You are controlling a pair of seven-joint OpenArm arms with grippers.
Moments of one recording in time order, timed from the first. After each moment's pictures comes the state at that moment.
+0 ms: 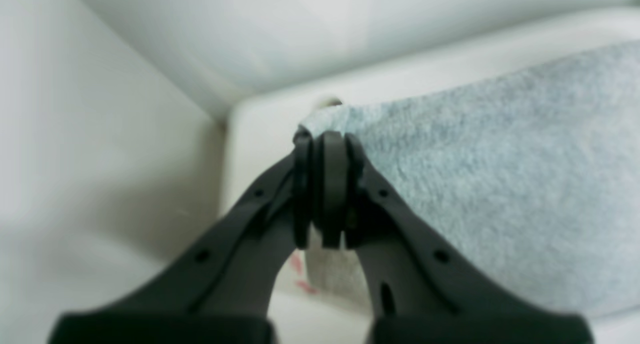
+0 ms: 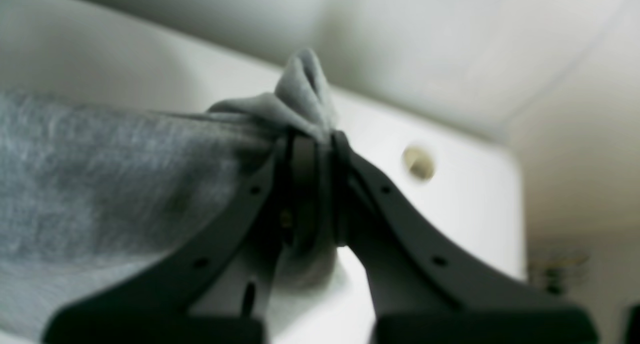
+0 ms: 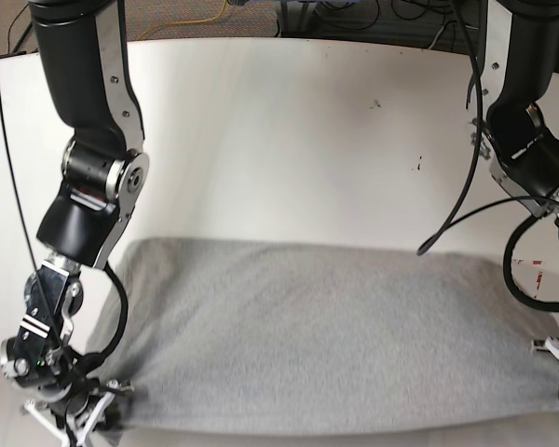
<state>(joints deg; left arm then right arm) -43.7 -16.5 -29.3 95.2 -7.3 -42.4 64.8 53.6 10.3 20.0 65.8 -12.5 38.0 -49.5</state>
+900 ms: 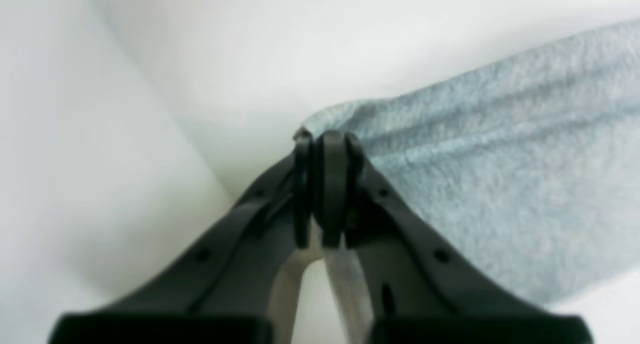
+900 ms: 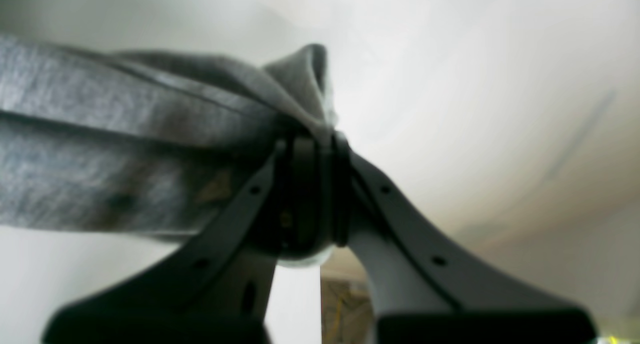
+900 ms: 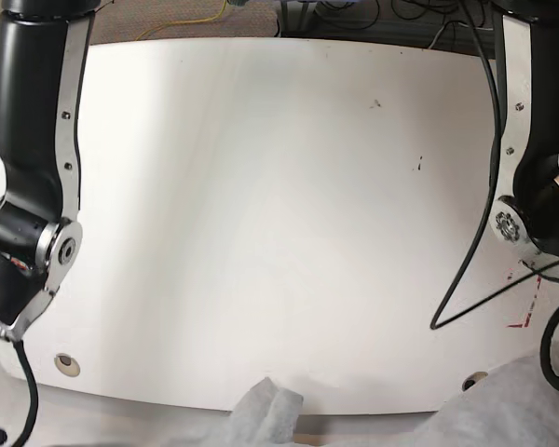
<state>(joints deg) -63.9 -16.4 -26.7 97.2 -10.1 -42.6 68.5 73.1 19.3 11.2 78.0 -10.1 41.4 -66.4</state>
